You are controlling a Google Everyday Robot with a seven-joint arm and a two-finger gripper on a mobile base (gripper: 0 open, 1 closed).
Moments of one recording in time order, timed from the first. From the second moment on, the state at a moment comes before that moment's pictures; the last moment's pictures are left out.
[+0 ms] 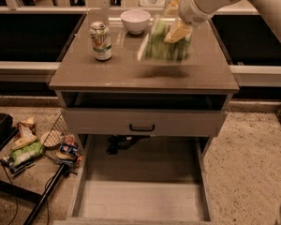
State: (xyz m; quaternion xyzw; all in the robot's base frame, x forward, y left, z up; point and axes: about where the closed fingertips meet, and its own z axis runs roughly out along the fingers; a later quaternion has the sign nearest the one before) arm 0.728 -0.104 0.956 -0.69 0.61 -0.09 0.39
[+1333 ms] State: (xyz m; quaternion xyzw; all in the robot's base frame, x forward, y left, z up) arm 0.670 -0.211 1.118 -0.54 0.67 -0.14 0.49
